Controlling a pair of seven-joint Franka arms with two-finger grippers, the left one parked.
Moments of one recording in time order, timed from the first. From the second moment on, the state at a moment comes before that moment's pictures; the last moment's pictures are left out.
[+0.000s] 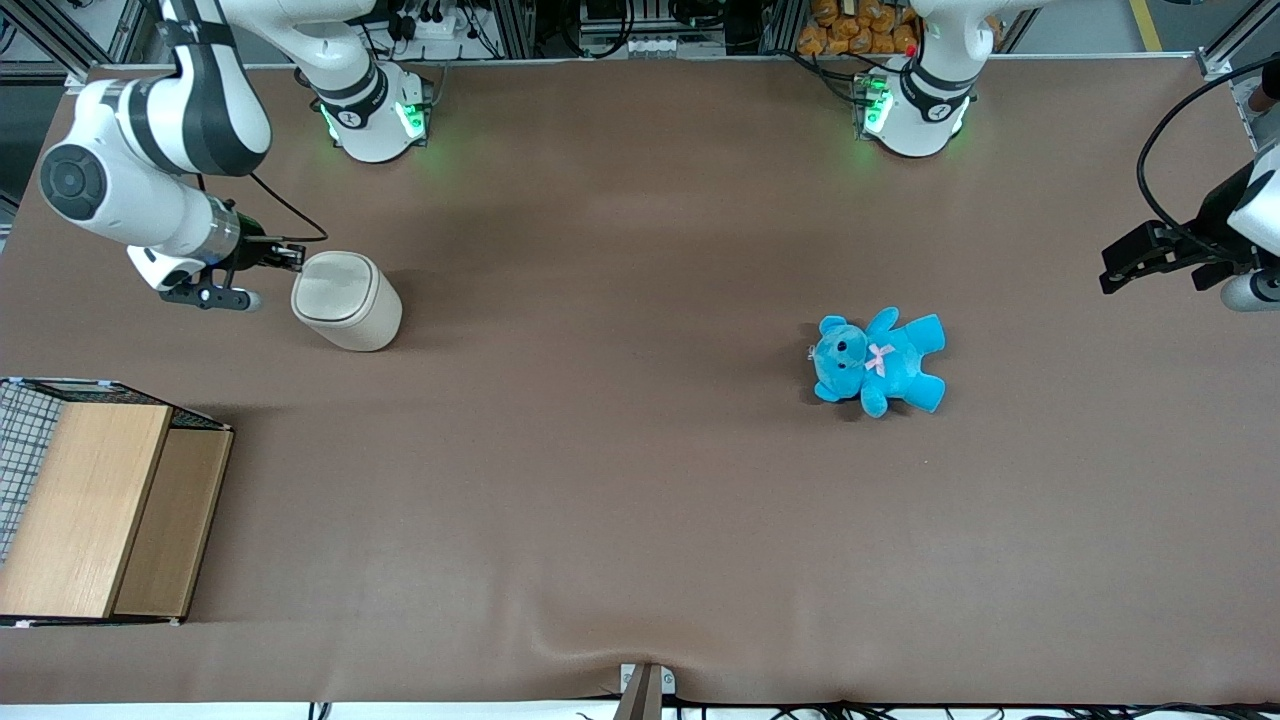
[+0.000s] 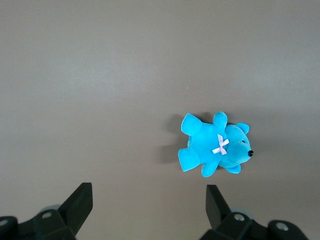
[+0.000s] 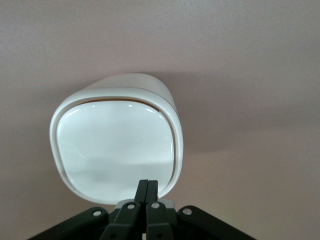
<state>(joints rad) 0.07 -0.15 -0.10 -2.45 0.03 2.05 0.09</state>
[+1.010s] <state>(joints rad) 0.07 -0.11 -0.10 -2.50 0.03 2.16 0.09</state>
